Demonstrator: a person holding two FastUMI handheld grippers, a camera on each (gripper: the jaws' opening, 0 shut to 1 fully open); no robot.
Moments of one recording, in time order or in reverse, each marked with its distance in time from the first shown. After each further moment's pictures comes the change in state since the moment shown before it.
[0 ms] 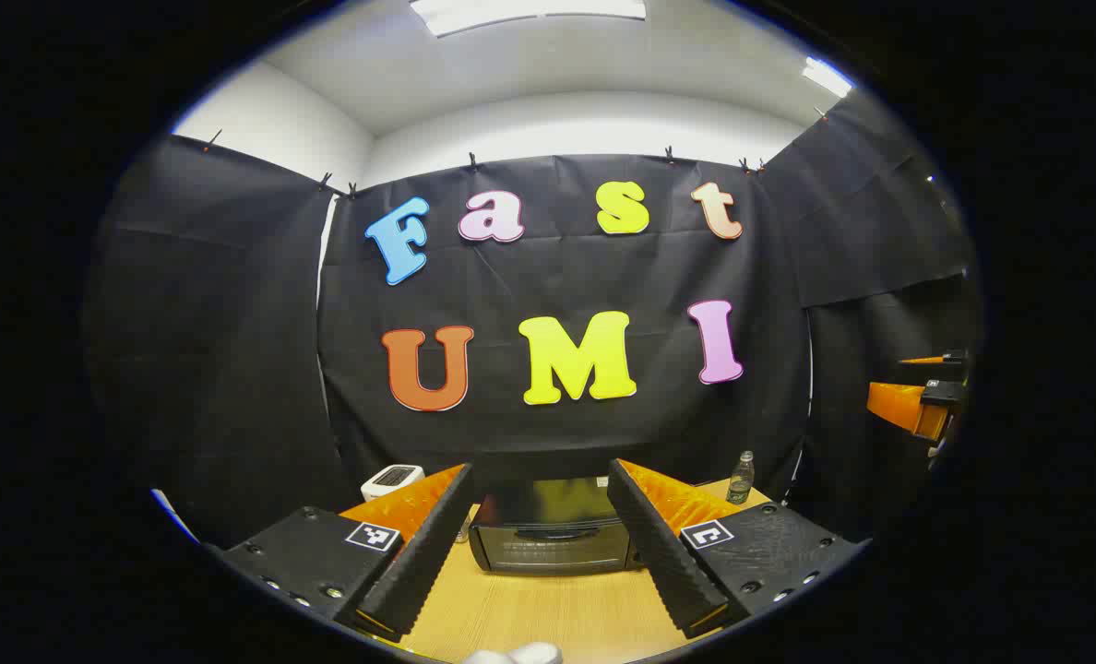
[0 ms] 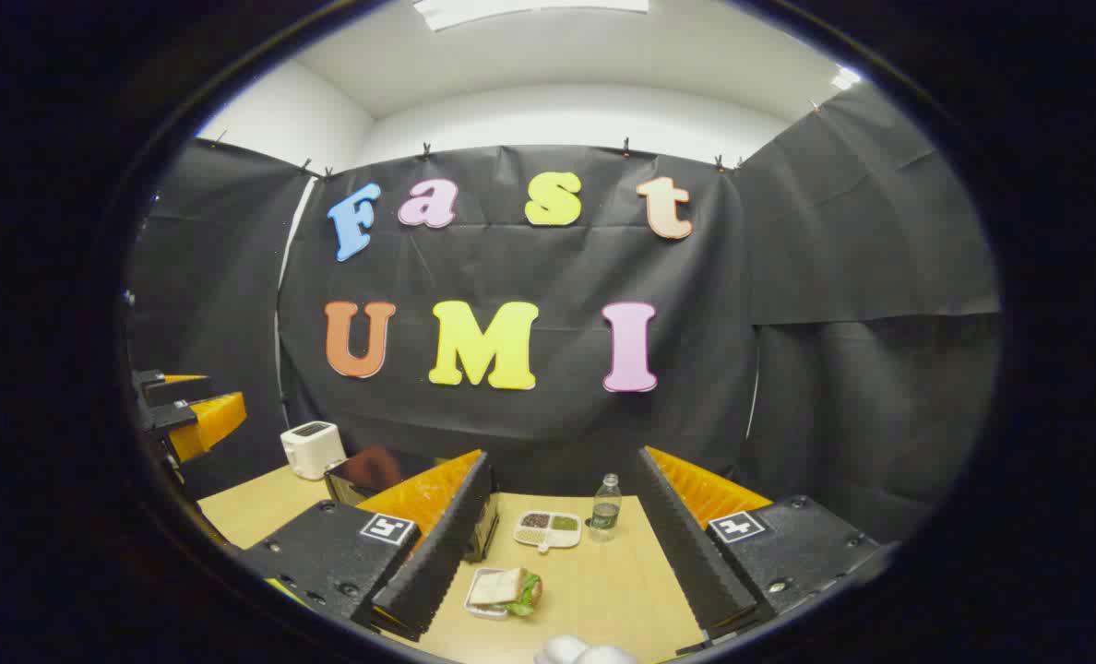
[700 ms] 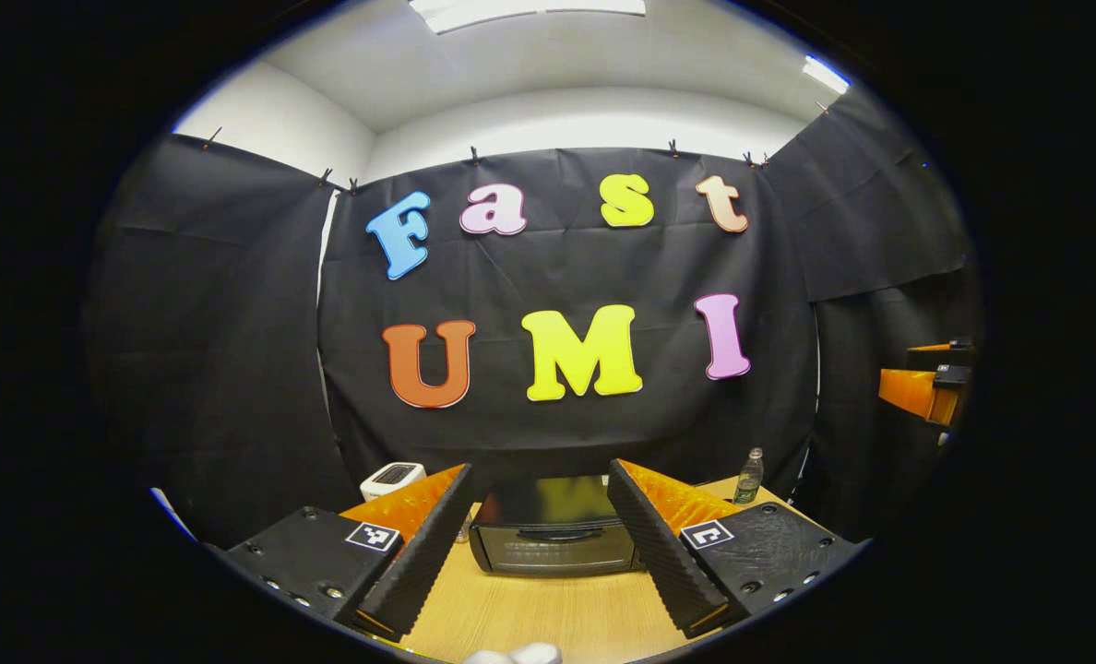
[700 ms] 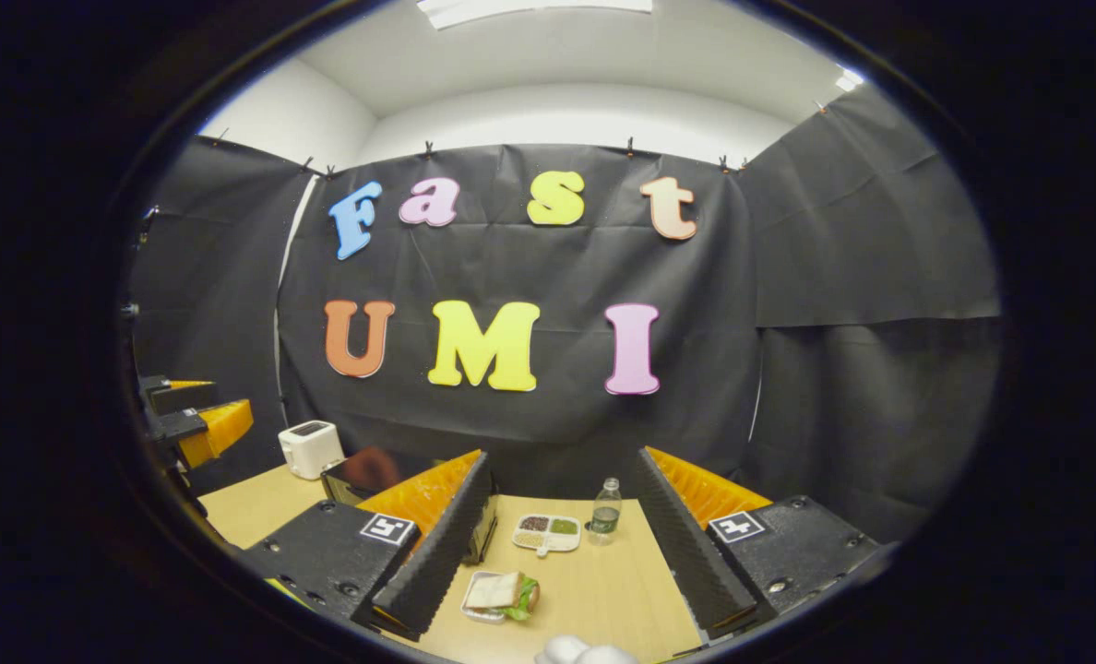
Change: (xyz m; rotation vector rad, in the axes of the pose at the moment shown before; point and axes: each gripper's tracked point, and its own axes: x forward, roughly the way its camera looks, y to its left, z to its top) left arm 0.021 0.000 -0.017 -0.002 0.012 0.007; right arm 0.015 -0.001 0.002 -0.013 -0.002 0.009
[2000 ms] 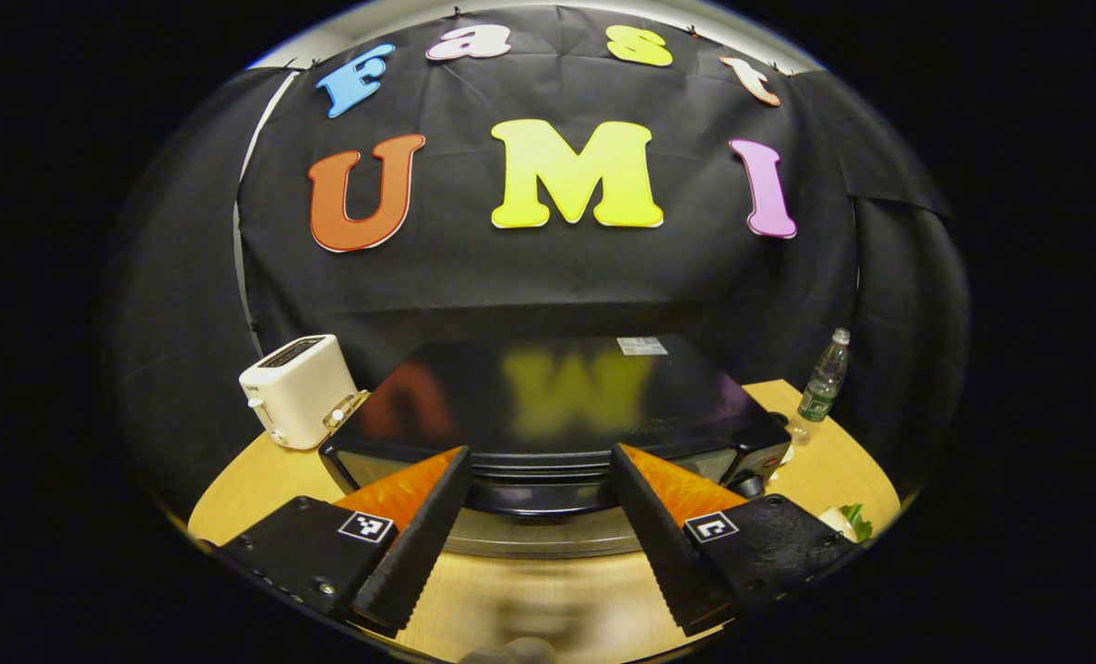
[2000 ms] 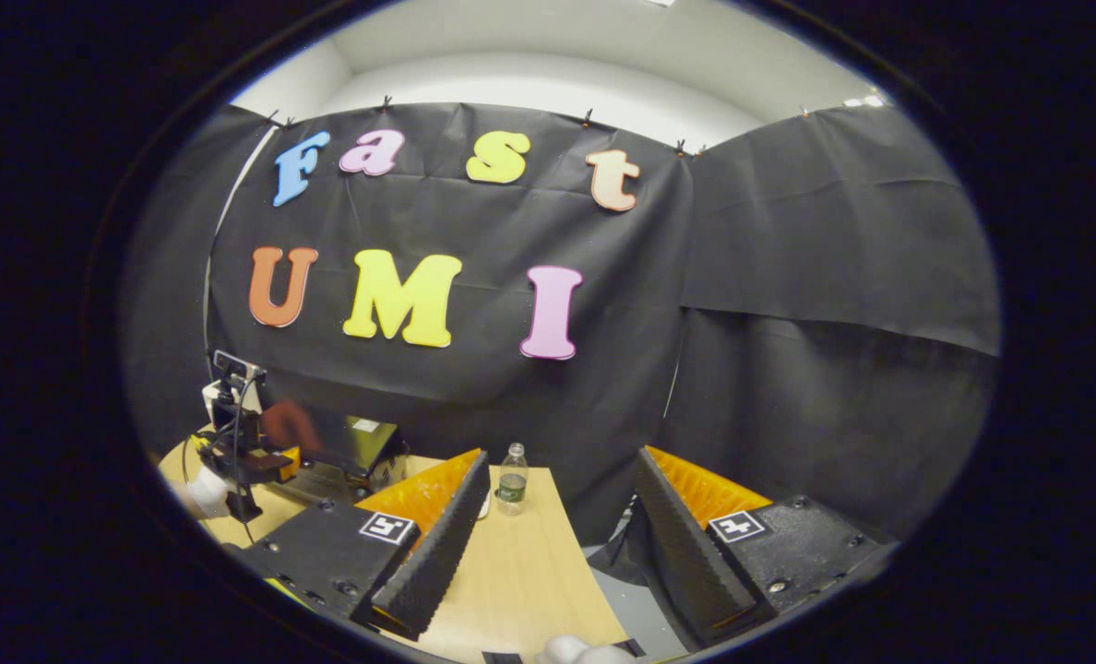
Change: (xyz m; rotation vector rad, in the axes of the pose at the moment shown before) left arm 0.210 -0.023 -0.240 -0.031 0.355 -0.077; right arm -0.007 -0.077 -0.023 -0.084 0.133 -0.241
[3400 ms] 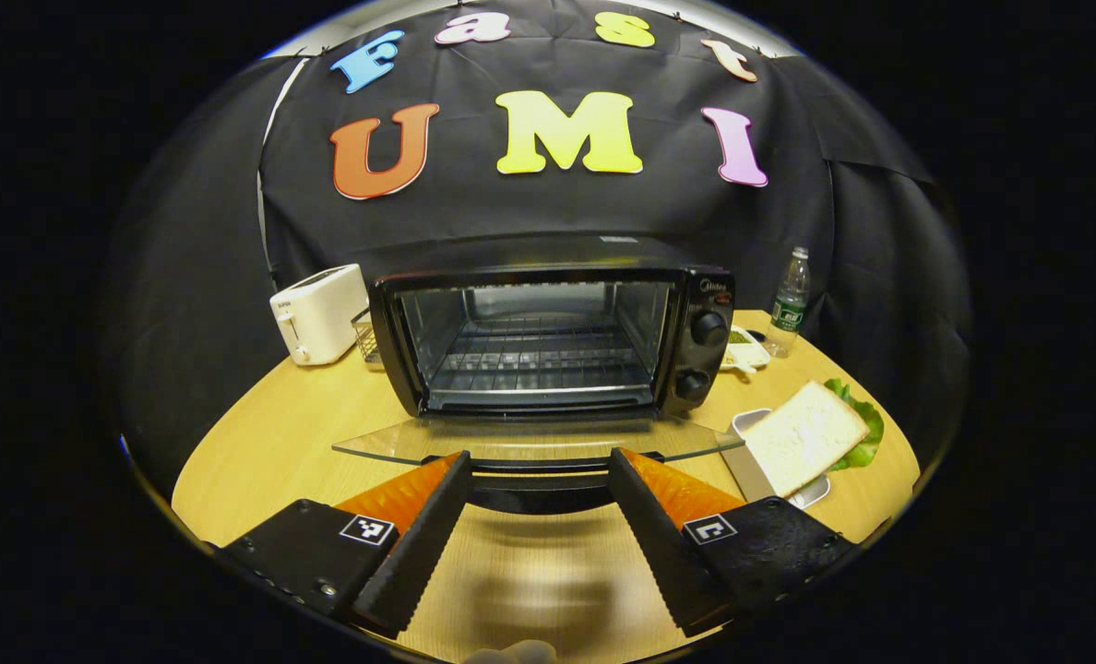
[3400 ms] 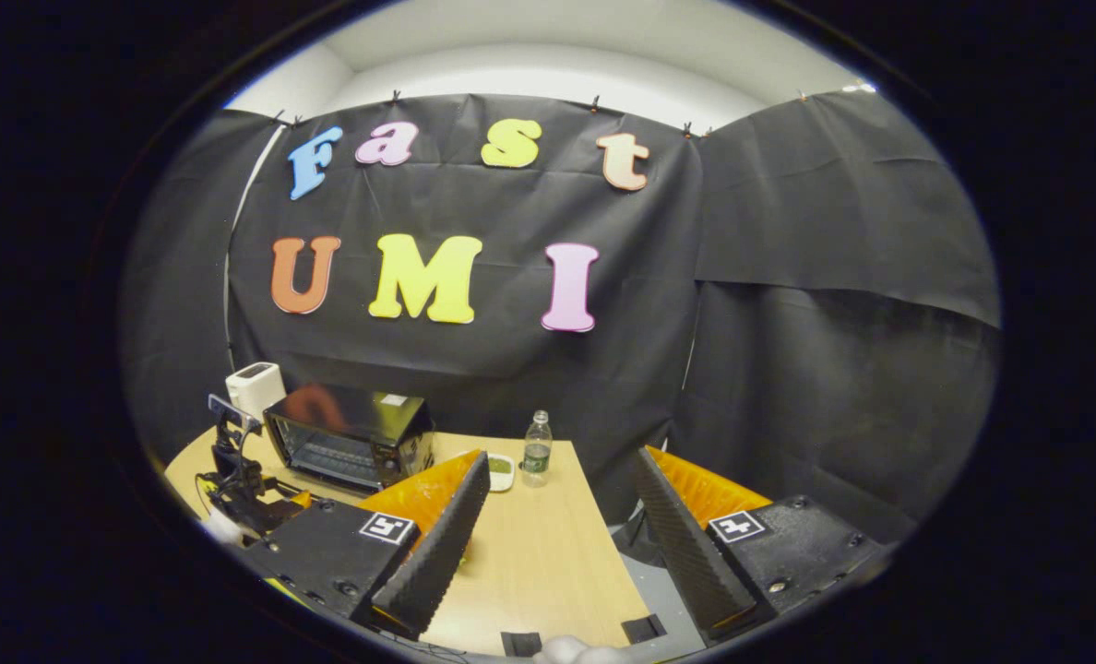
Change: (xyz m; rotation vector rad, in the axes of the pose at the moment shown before) left arm -0.104 -0.009 -0.136 -0.006 0.167 -0.008; right arm -0.042 0.016 -0.051 0.026 0.068 0.053
